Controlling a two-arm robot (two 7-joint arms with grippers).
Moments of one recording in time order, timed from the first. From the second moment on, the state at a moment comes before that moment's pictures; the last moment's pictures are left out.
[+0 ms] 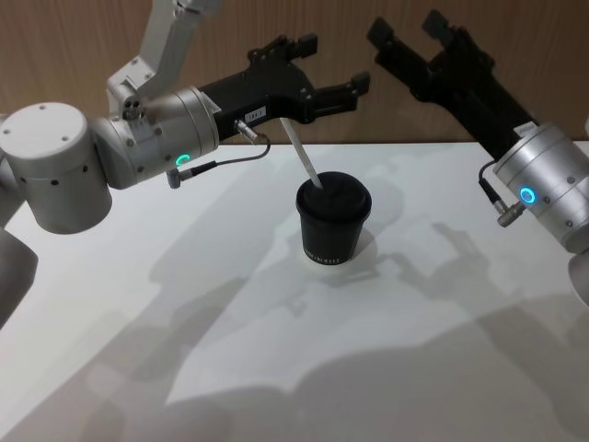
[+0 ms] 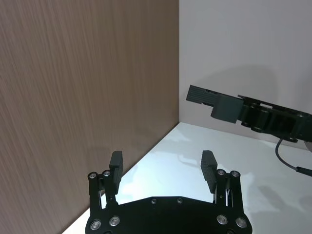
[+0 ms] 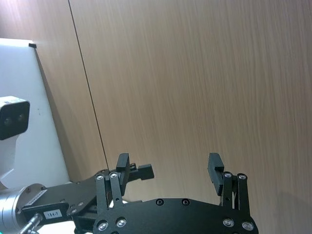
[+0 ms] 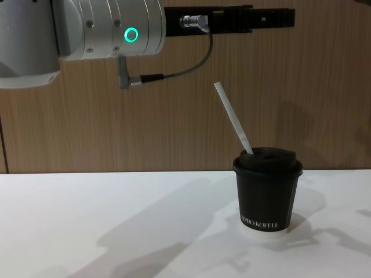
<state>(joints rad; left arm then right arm) -0.69 0.31 0.60 -1.48 -0.60 0.21 -0.46 0.27 0.40 -0.23 -1.78 0.71 0.13 0.28</state>
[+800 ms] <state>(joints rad) -0.69 0.31 0.60 -1.48 -0.60 0.21 -0.46 0.22 0.42 -0.23 -1.80 0.73 0.11 0.25</state>
